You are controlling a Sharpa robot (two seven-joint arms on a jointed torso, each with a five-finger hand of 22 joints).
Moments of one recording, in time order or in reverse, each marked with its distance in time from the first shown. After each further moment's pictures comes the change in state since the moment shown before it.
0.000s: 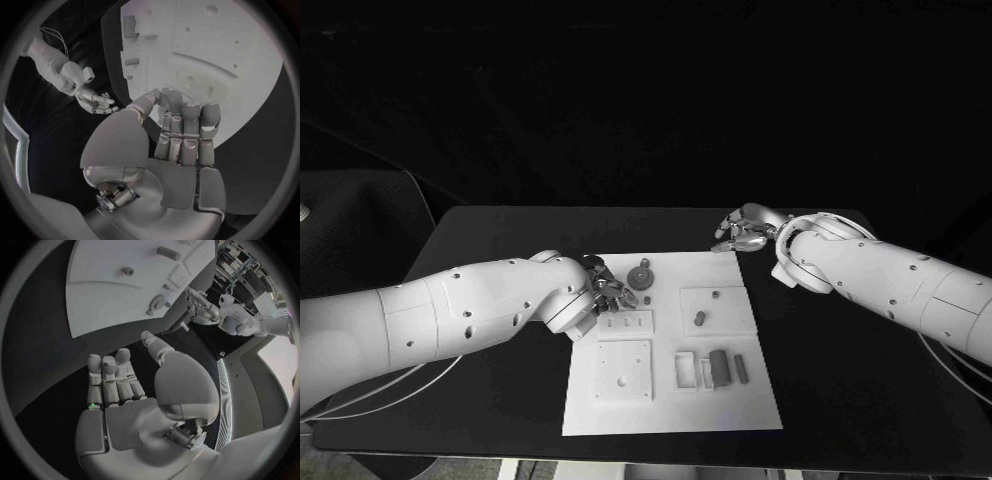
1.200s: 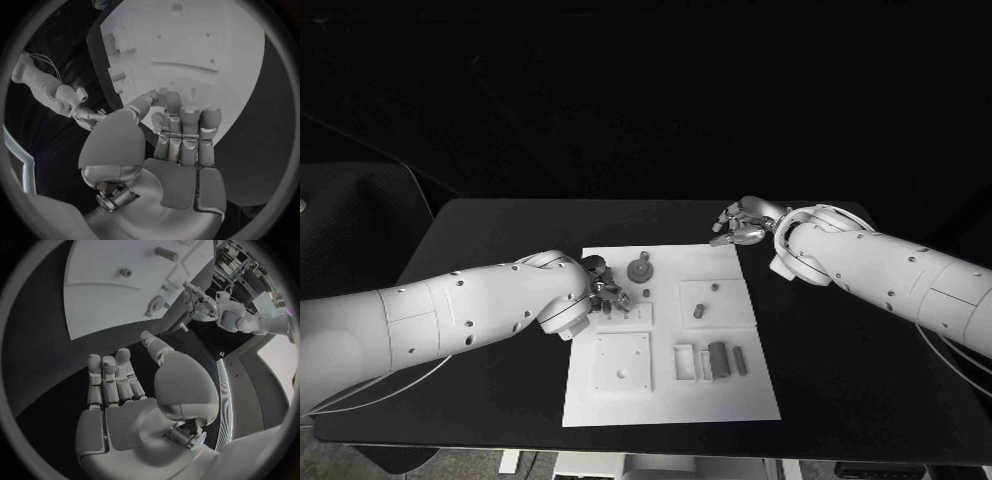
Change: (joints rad) left arm -0.027 0.003 0.000 -0.010 -0.182 0.087 -0.013; left_hand -0.061 -0.031 0.068 0.003 -0.001 0.025 -0.012 0.000 0.000 0.023 -0.027 0.035 0.023 0.034 -0.015 0.053 0.031 0.000 0.037 -0.009 0.043 0.020; right arm 0.000 0.002 0.000 0.003 0.001 0.010 0.000; right_hand 0.004 0.004 0.000 0.000 0.000 0.002 -0.002 0.000 0.000 0.000 0.000 0.000 0.000 -0.003 0.003 0.000 0.000 0.000 0.000 0.000 0.000 -0.001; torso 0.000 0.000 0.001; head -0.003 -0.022
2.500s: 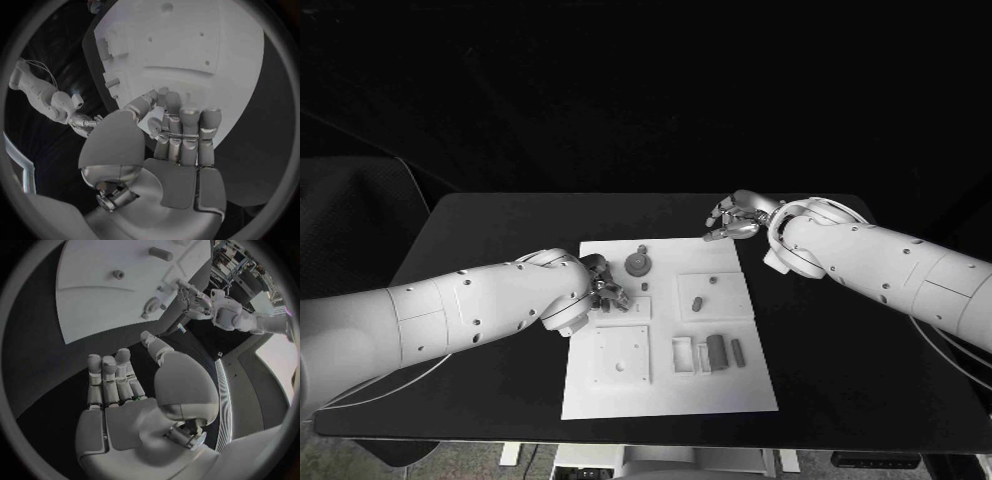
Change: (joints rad) left arm -0.022 0.028 0.000 -0.044 -0.035 0.026 0.000; left_hand -0.003 -0.002 0.001 0.001 -0.004 0.007 -0.003 0.000 0.000 0.002 -0.009 0.008 0.004 0.006 0.000 0.004 0.004 0.000 0.003 -0.003 0.004 0.003; right arm 0.000 0.004 0.000 0.017 0.000 0.010 0.000; right_hand 0.000 0.000 0.000 0.000 0.000 0.001 -0.002 0.000 0.001 0.000 0.000 0.000 -0.001 0.000 0.000 0.000 -0.001 0.000 0.000 0.000 0.000 -0.001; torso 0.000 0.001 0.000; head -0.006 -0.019
